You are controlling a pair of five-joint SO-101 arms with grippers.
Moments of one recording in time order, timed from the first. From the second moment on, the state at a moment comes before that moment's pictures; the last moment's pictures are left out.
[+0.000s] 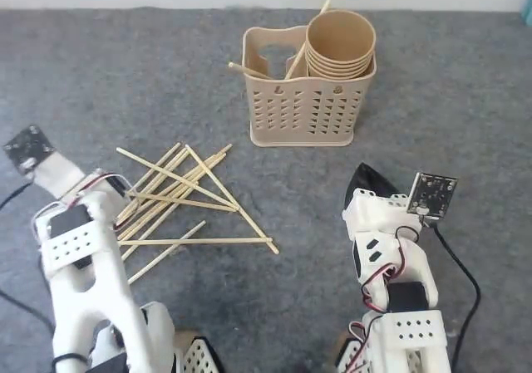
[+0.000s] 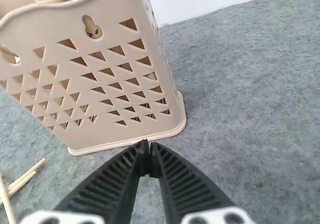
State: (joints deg) left arm -33.8 -35.5 60.5 44.4 23.5; right arm -7.6 -84.7 96.0 19.8 -18.2
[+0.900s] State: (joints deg) left arm -37.0 -2.9 41.8 43.6 32.7; right arm -7.6 -84.7 96.0 19.8 -18.2
